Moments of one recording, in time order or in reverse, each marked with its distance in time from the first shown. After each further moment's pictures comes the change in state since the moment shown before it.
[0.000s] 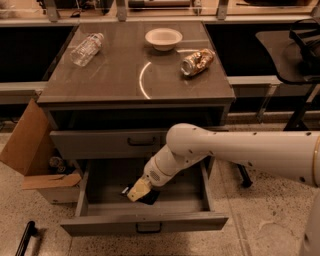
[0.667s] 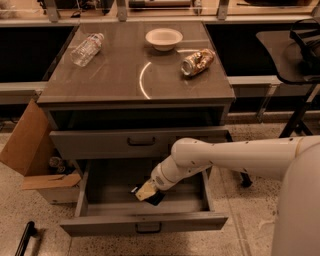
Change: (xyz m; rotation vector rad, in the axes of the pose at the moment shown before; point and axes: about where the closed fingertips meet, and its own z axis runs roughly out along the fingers) arm 0.031 -0.063 0.040 0.095 -0.038 0.088
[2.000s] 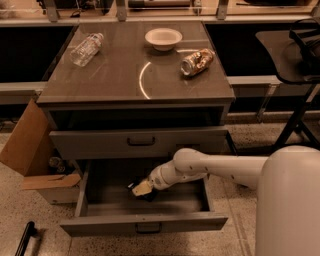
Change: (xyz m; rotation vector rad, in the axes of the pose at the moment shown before) arm -0.013 -0.060 0.080 -0.068 -0.175 0.007
